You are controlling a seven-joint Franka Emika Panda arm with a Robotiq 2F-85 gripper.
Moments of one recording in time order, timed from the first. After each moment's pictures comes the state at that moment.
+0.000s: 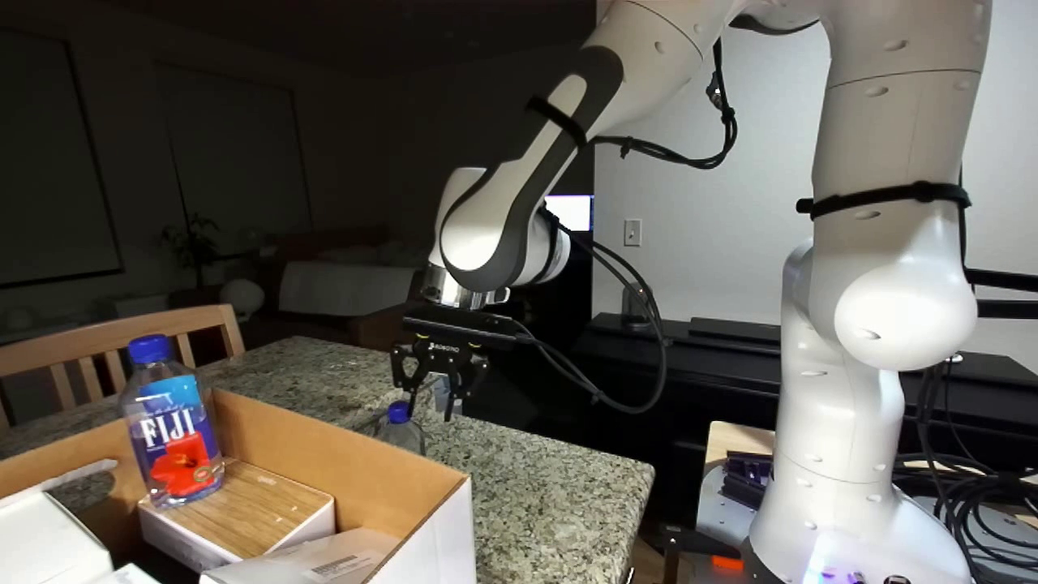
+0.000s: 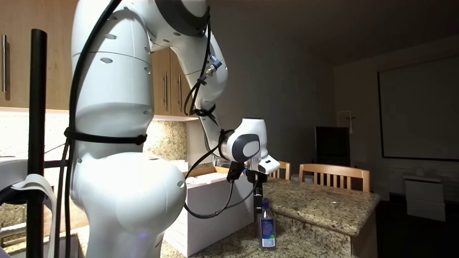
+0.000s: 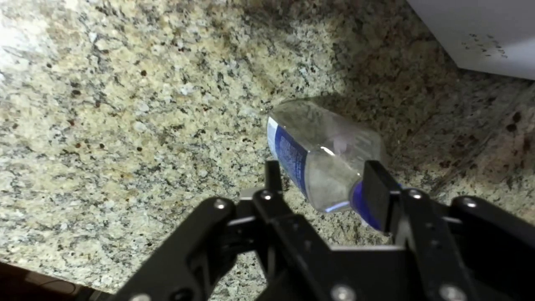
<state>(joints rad) 0.10 -0.04 0.10 -2.59 0.28 2.80 0.89</state>
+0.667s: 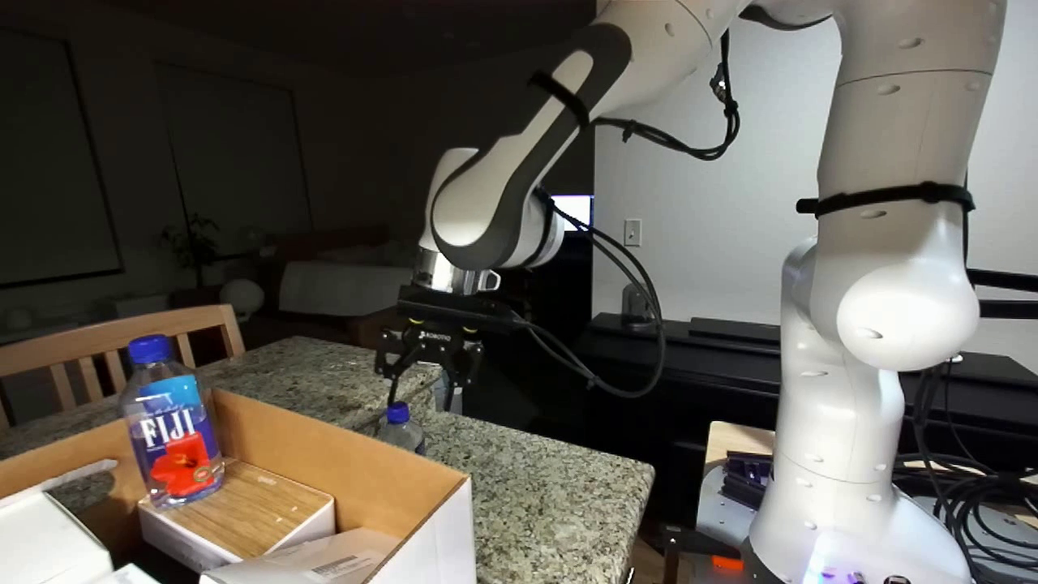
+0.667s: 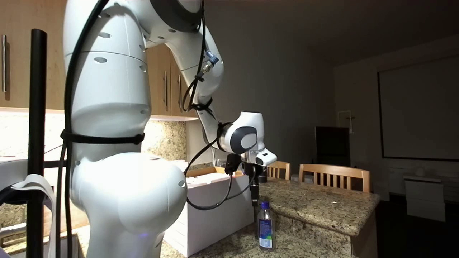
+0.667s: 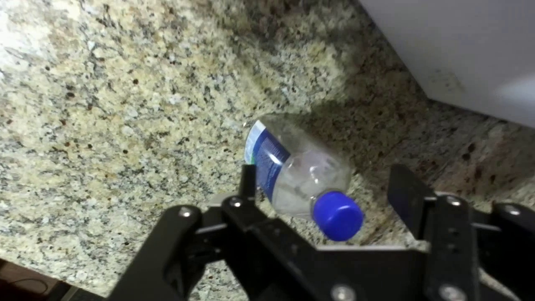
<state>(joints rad) 0.12 -0.09 0.11 -2.55 0.31 2.70 0.82</state>
